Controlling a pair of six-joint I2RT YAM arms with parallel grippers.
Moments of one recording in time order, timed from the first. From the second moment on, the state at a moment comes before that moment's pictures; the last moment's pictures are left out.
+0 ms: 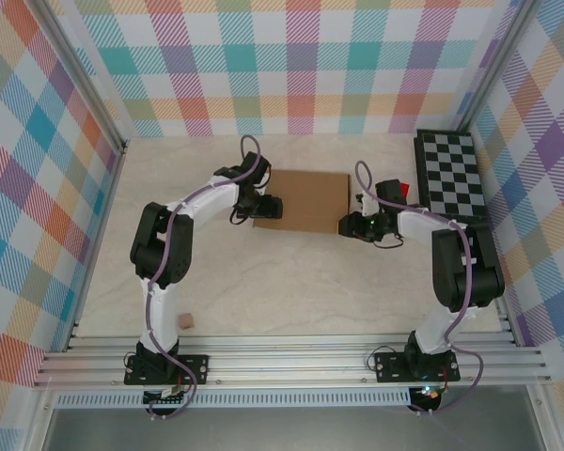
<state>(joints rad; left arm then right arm) -0.45 2.07 1.62 -0.74 0.09 -0.34 0.18 1.72 0.97 -0.32 -0.54 0.28</state>
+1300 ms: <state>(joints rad) -0.44 2.10 1.67 -0.79 0.12 -0.35 0.18 1.72 0.94 -0.23 -0.51 0.42</state>
